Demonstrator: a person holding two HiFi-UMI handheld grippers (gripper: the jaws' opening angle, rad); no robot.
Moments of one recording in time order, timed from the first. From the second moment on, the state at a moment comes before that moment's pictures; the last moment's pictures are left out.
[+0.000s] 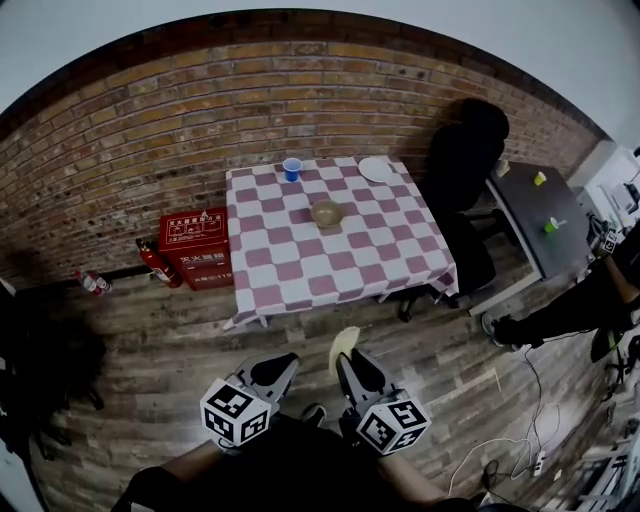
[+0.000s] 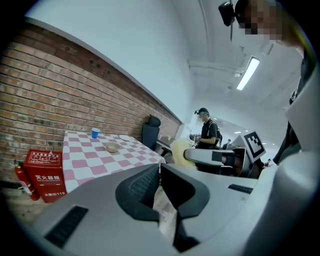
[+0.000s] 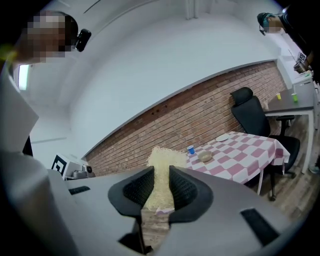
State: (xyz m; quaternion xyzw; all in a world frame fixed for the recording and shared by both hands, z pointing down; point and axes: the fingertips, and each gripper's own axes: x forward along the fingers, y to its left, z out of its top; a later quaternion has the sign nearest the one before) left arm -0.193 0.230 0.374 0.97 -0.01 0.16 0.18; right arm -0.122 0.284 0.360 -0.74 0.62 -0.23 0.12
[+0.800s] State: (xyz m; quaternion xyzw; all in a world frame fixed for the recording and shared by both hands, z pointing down) left arm -0.112 0.236 0.396 0.96 0.00 0.21 0.18; right arm -0.035 0.296 0.379 -0.75 0.59 -0.27 0.16
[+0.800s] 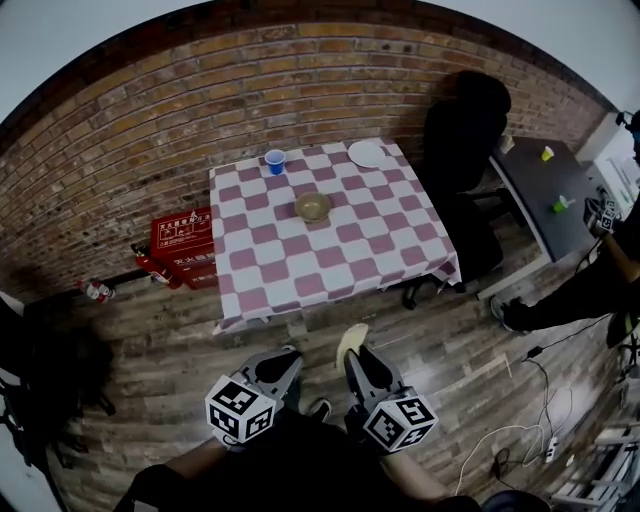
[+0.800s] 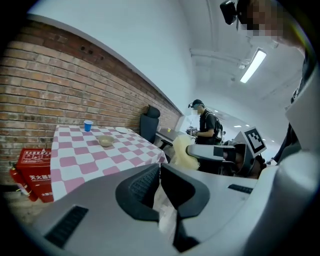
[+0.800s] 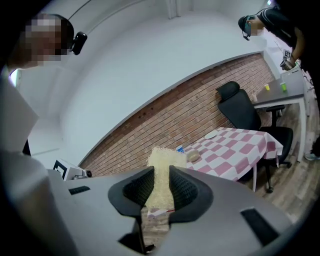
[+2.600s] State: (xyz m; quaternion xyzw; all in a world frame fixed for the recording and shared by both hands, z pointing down) left arm 0.101 0.011 0.408 0.95 -0.11 0.17 0.24; right arm 0.175 0.044 0.402 -0.66 0.67 -0.32 0.08
